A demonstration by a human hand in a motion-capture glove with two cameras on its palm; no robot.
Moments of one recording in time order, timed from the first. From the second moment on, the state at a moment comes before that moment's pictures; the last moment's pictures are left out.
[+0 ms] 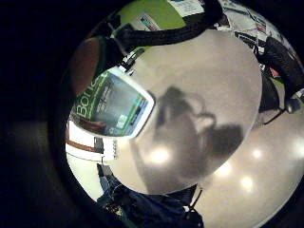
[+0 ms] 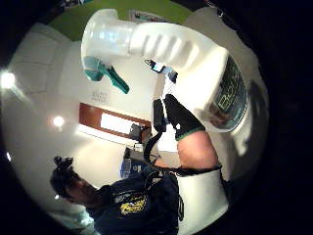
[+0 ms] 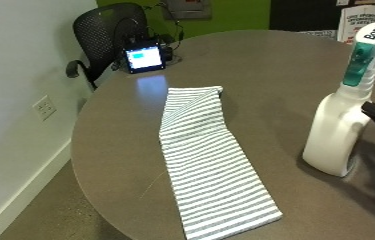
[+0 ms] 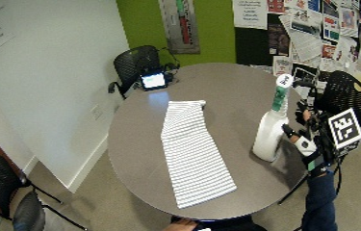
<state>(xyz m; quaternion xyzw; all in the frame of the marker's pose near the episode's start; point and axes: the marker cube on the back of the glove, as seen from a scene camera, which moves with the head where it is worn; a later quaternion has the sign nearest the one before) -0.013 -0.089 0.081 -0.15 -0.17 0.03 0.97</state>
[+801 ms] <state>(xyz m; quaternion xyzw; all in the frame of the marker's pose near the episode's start) 0.016 -0.103 0.061 -0.13 -0.23 0.05 0.96</state>
